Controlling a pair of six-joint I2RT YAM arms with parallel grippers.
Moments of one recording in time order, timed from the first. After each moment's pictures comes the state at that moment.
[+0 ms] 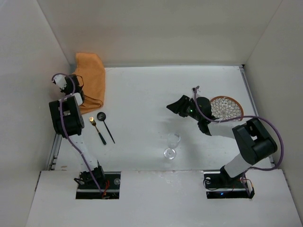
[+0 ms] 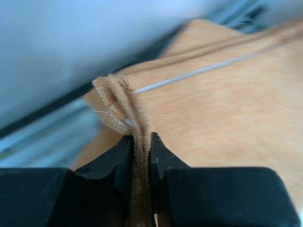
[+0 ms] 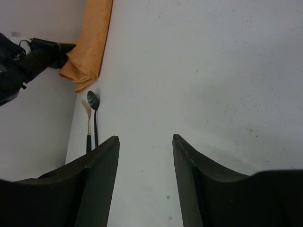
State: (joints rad) left arm 0.32 2.07 1.29 0.25 -0.39 -0.62; right arm 0.44 1.59 0.64 0.68 -0.29 0.85
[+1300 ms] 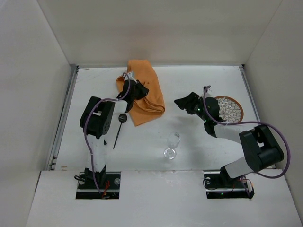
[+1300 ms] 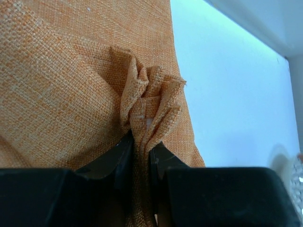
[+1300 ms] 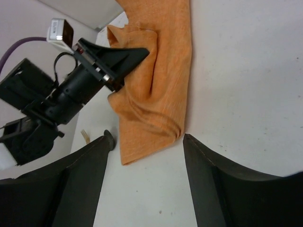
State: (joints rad) left arm -0.35 2.10 1.19 0.52 0.07 -0.73; right arm 0.35 1.47 0.58 0.72 -0.22 0.85
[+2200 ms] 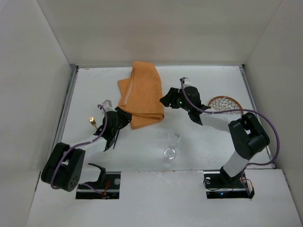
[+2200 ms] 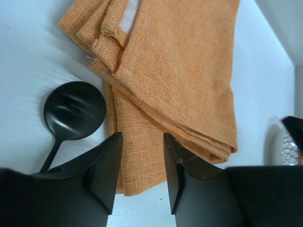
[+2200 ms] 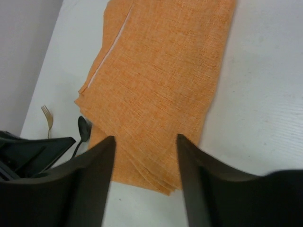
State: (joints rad) left arm -0.36 1.29 0.35 0.48 -0.13 -0.86; right arm 0.52 1.65 0.90 0.43 -0.12 0.61
